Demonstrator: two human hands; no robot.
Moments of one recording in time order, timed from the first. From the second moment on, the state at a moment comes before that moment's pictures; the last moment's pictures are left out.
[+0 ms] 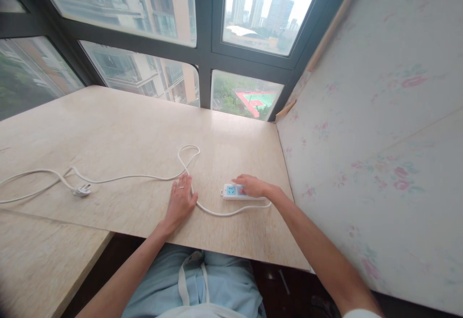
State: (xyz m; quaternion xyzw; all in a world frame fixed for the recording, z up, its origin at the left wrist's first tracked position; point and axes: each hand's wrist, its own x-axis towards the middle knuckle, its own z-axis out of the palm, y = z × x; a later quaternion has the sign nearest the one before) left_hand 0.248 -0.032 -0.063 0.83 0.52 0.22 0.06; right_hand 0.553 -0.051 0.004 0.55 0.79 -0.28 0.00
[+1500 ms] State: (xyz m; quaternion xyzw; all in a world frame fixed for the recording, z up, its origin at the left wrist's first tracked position) left_hand 0.347 -0.054 -0.013 0.93 0.26 0.12 0.23; right_hand 0.529 -0.144 0.025 0.67 0.56 -0.26 -0.41
